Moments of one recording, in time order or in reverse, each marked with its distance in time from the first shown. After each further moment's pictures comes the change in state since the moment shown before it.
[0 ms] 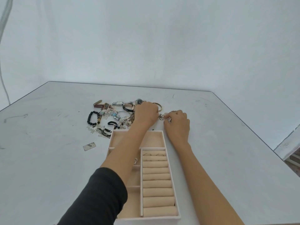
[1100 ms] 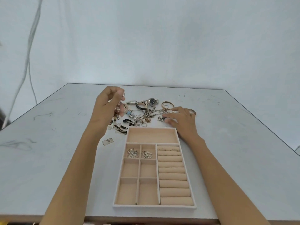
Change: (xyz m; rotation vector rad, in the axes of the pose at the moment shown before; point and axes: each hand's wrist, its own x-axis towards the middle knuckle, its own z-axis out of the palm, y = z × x) left_hand -0.108 -0.105 -0.098 -1.278 0.318 -0.225; right_hand 0.004 -0.003 0.004 0.026 -0.182 -0.301
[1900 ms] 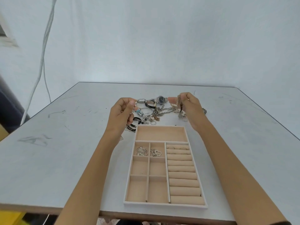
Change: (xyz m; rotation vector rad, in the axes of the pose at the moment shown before) left_hand -0.018 -0.027 0.007 -0.079 0.022 -0.114; right_hand 0.024 -0.039 -0.031 1.086 -0.060 0.260
